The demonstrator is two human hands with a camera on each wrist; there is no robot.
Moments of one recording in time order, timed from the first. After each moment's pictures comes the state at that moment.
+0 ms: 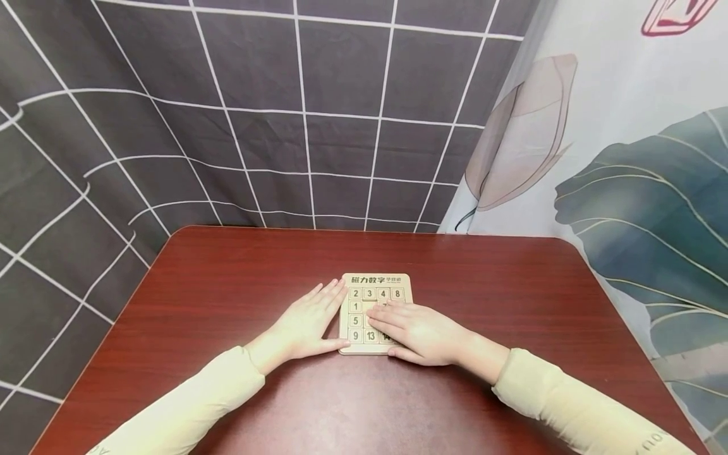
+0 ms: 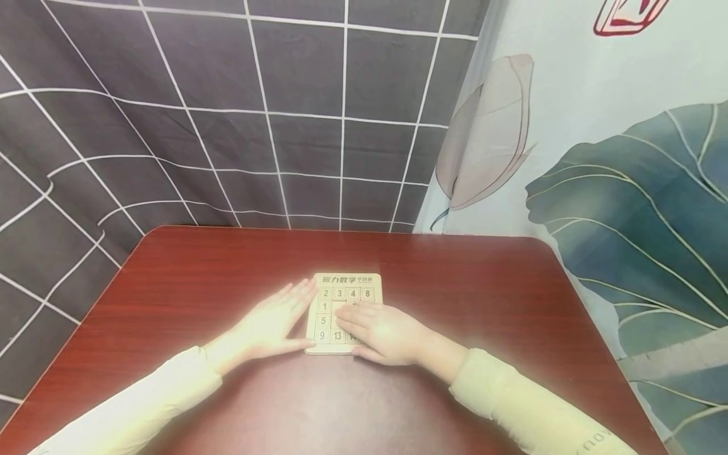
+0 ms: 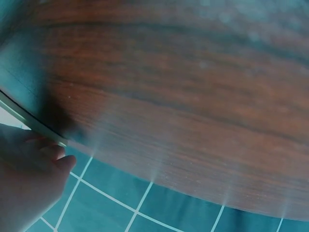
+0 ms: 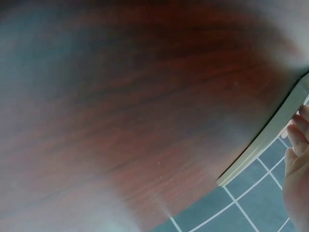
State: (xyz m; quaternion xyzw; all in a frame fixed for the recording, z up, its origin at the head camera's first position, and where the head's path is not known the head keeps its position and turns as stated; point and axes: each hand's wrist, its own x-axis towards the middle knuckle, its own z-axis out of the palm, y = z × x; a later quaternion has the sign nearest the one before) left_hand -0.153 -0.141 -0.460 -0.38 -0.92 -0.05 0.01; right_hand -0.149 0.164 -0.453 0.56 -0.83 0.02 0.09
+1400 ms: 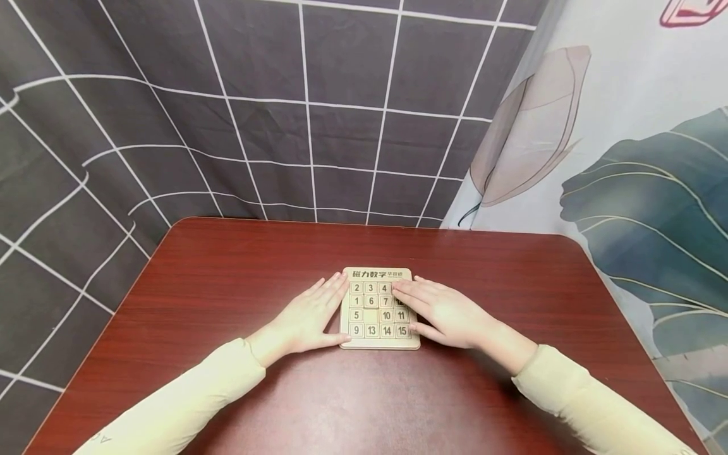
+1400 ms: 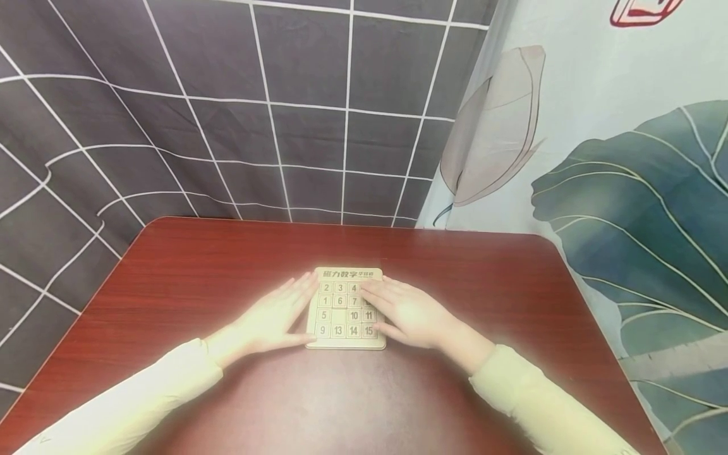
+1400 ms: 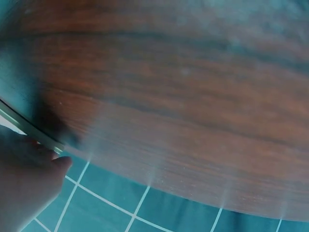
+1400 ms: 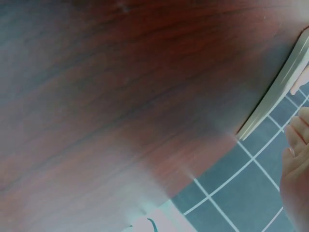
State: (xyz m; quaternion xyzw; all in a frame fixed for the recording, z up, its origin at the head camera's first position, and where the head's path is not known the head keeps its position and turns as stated) left_hand -0.154 -0.142 -0.461 -0.38 -0.92 -0.07 -0.02; right_hand -0.160 0.194 -0.437 0.50 -0.86 0.06 0.08
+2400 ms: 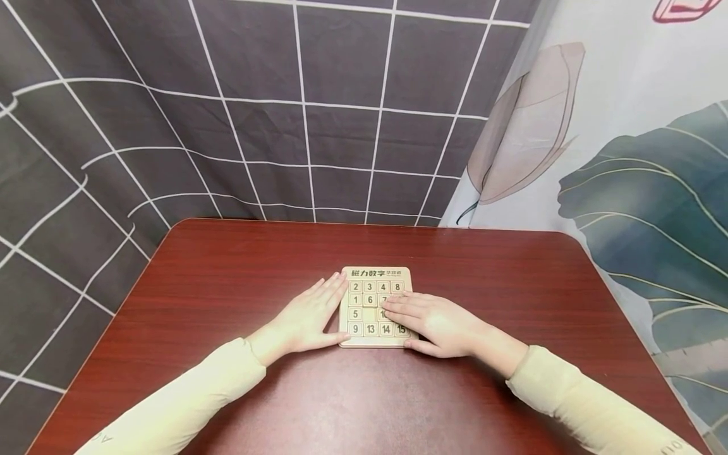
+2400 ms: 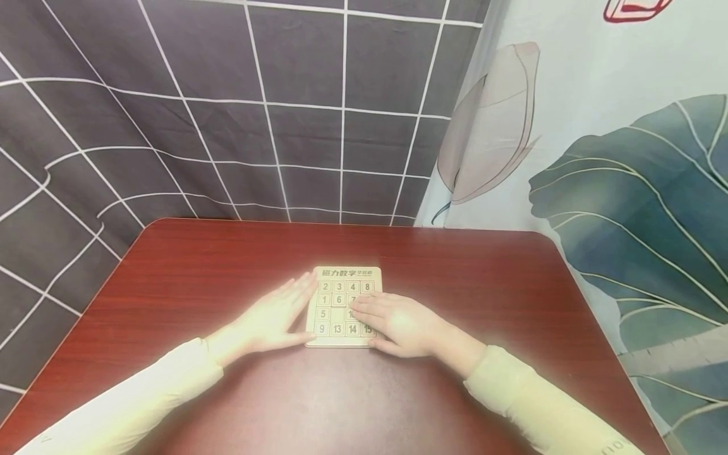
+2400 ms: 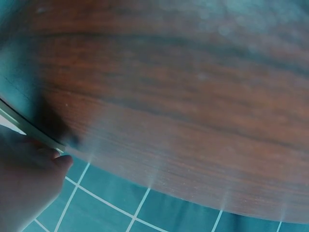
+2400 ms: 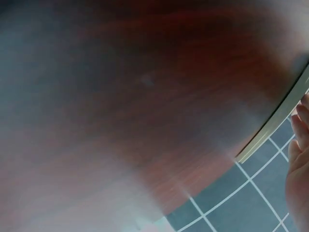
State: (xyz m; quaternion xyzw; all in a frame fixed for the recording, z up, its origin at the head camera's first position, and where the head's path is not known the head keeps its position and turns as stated) left_hand -0.154 -0.140 -0.462 -0.38 -0.92 -0.08 -0.02; right_hand -0.153 0.191 -0.452 0.56 -0.82 0.06 0.08
